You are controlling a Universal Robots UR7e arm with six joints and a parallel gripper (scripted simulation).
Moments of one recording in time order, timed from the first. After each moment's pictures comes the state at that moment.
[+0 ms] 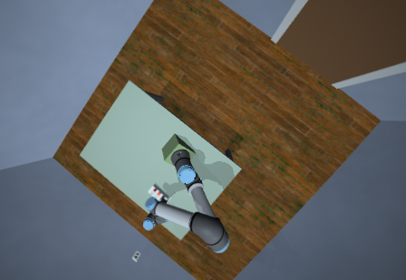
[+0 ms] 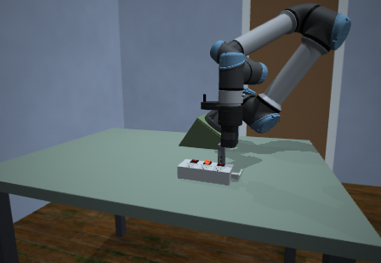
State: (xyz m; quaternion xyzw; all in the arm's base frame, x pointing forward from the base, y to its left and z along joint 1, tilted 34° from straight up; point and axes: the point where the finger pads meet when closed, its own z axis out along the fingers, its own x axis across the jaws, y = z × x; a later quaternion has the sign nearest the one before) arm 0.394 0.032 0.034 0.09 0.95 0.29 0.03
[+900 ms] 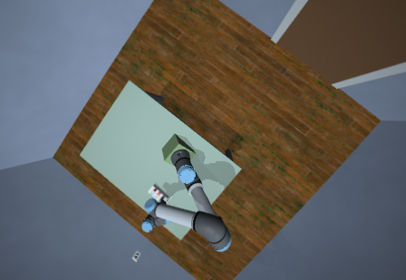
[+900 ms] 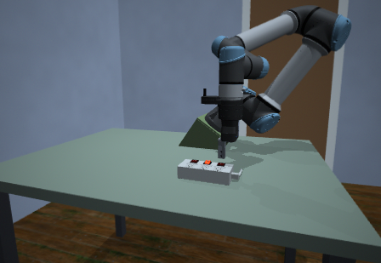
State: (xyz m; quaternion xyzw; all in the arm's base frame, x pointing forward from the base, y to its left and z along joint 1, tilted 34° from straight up) arm 0.392 0.023 0.049 0.09 0.95 0.29 0.03
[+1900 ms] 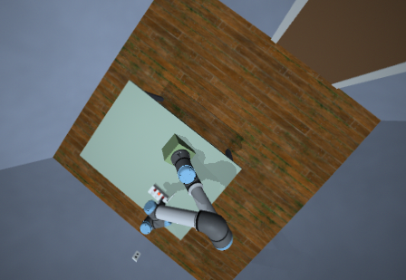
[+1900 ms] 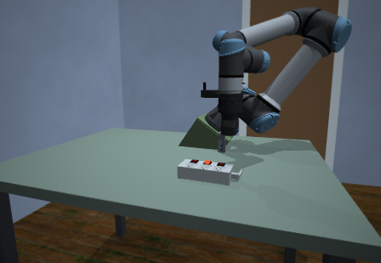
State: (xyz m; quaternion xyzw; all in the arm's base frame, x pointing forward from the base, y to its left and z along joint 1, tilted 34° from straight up) arm 0.388 0.012 0.065 0.09 0.95 0.29 0.03
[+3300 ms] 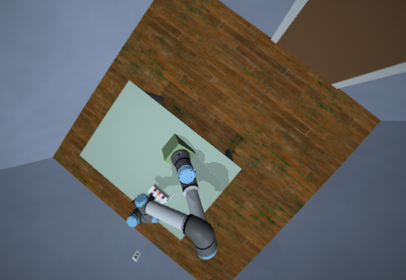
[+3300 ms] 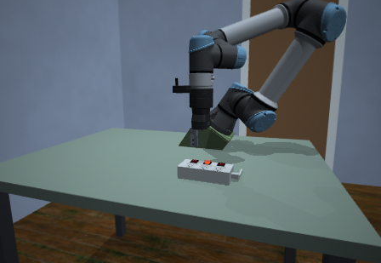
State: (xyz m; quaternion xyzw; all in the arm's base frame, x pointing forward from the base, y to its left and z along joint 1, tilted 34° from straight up) arm 0.384 -0.073 0.025 0.09 0.95 0.29 0.03
